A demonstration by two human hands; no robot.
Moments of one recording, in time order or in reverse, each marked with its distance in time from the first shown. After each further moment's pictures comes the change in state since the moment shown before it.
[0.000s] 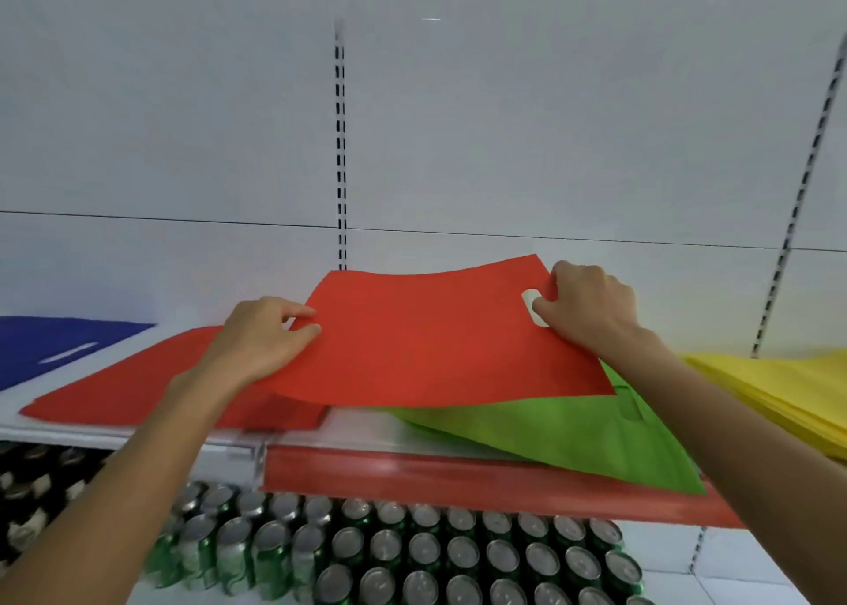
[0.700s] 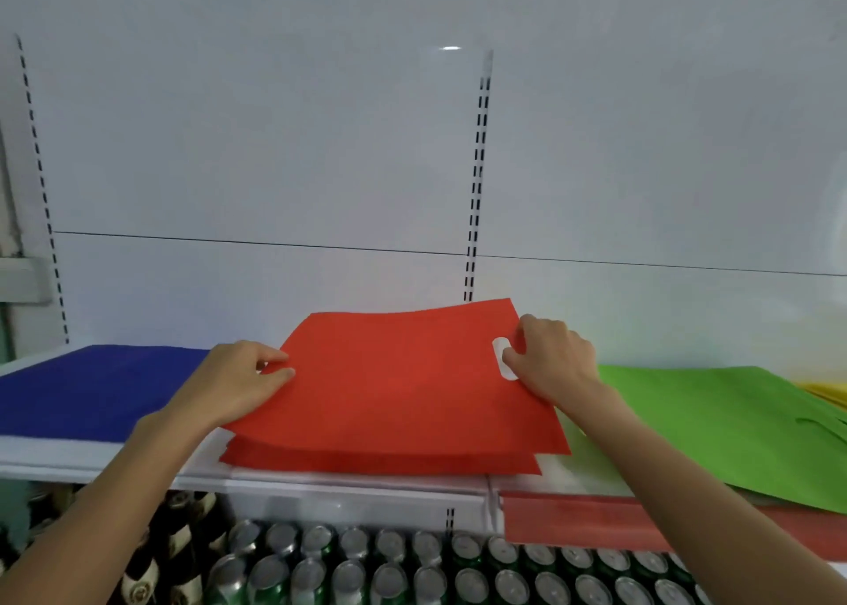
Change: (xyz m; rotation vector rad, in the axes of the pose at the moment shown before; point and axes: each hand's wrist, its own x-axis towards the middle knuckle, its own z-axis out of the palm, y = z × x) left_hand 0.042 -0.225 -0.101 0.012 -0.130 -0.048; right_hand -0.029 -0.241 0.070 0.031 -0.100 0.011
